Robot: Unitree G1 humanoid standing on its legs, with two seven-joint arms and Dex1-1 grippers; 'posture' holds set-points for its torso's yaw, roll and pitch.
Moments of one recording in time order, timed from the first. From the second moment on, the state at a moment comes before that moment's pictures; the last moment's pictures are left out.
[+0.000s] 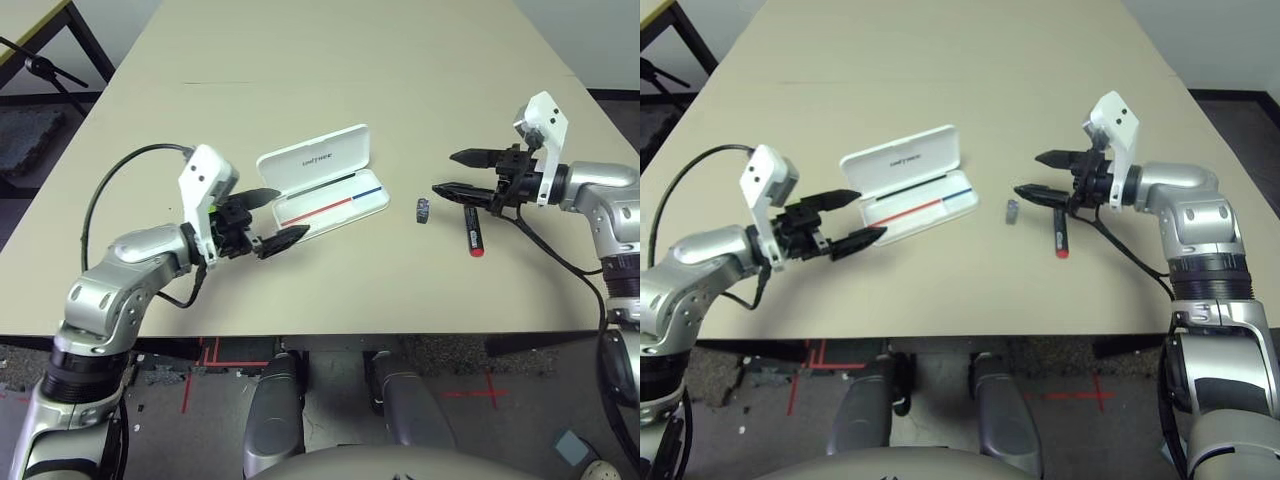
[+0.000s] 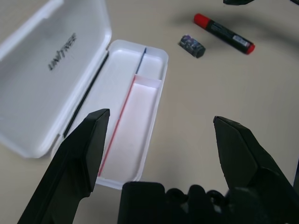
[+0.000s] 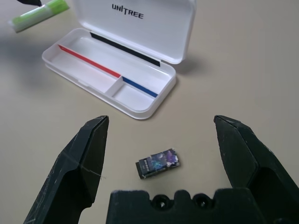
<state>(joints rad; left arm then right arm) -0.33 0.68 -0.06 -0.38 -0.51 0.71 -0.73 -0.68 -0.70 -0.02 0.30 0.29 0.45 1.19</state>
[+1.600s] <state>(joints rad) -0.45 0.70 -0.31 -0.16 -0.21 0.54 -0.97 -0.56 -0.79 0.03 0.06 0.37 0.62 1.27</state>
